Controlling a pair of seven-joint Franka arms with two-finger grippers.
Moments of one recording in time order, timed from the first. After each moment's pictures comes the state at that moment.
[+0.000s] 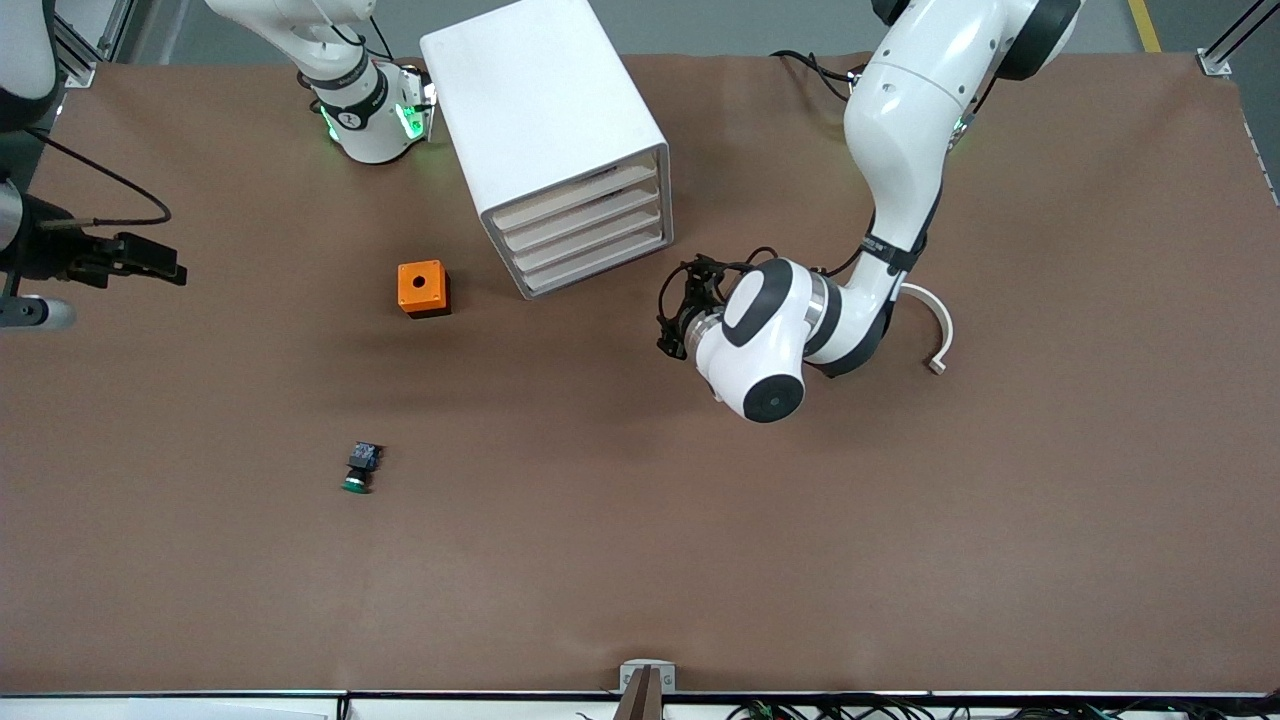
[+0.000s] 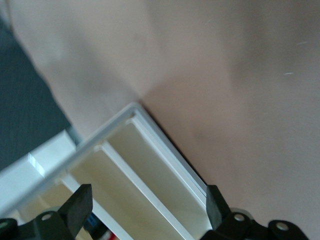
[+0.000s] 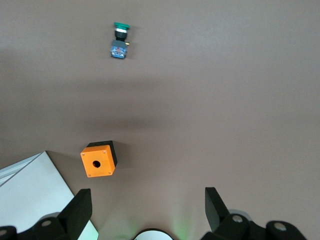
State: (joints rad) left arm -0.57 0.83 -0.03 -1.33 -0.73 1.57 -1.76; right arm -0.06 0.07 -0.04 -1.63 0.02 1.50 -0.09
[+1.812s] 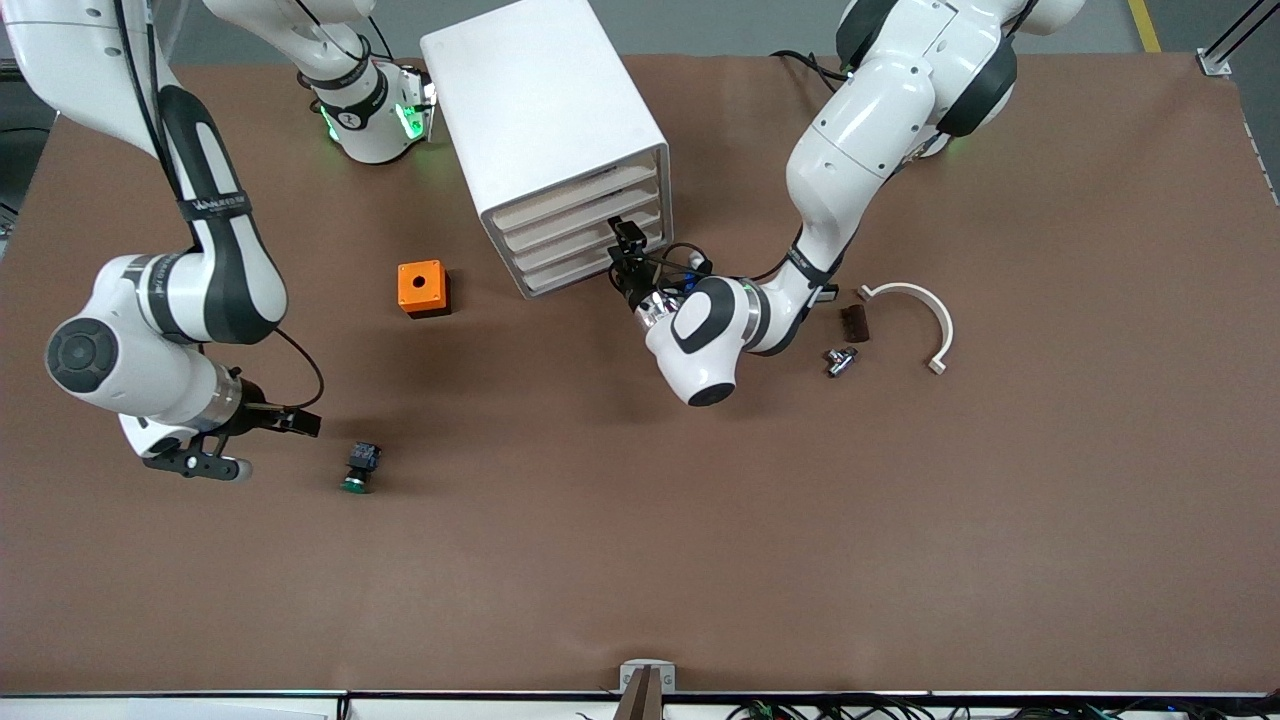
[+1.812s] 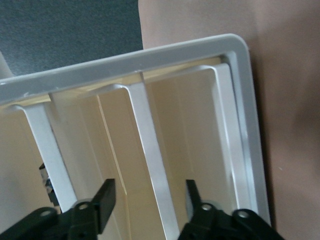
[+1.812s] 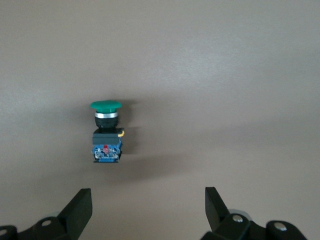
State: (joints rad) left arm -0.59 1.02 -0.18 -1.33 -0.97 1.52 -2.14; right arm 0.03 0.43 -0.02 -1.83 0.02 2.23 0.18
